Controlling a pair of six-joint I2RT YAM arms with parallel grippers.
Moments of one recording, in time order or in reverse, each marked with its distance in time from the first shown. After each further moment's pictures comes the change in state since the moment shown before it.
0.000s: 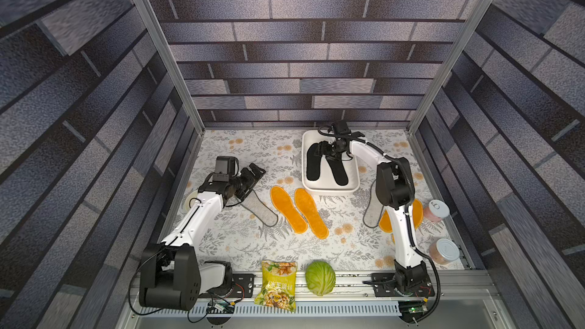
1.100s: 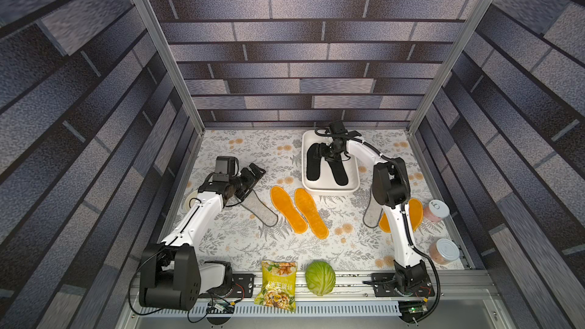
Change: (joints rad) left arm 0.000 0.000 0.000 0.000 0.000 0.000; right arm 0.016 0.058 0.087 -0.105 0.032 -0.048
